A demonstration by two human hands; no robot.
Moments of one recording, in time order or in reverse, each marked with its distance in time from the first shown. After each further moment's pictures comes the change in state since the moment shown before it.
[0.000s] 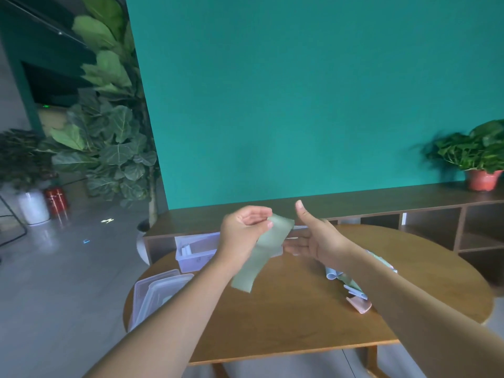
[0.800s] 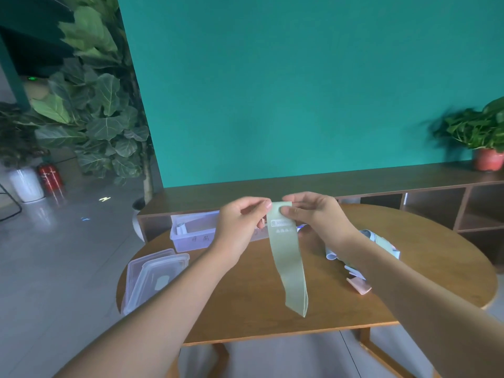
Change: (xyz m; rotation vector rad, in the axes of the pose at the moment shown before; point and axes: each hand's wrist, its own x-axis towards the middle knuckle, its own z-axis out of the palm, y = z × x) left_hand -0.006 -0.020 -0.001 0.031 0.006 -0.132; right_hand 0.002 0.013 0.001 -0.208 0.100 -0.256
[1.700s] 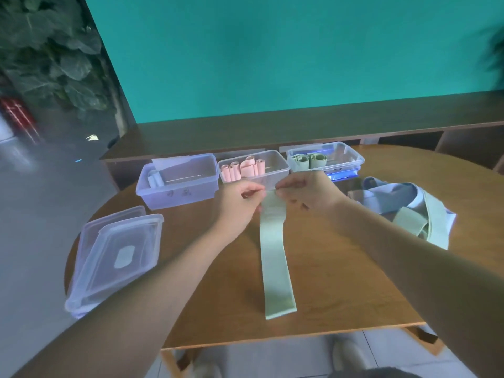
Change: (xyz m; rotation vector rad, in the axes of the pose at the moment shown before) left_hand 0.095 -0.187 0.006 0.432 -0.006 -0.051; right_hand 0.137 0.180 -0.002 -0.350 -0.086 0.239
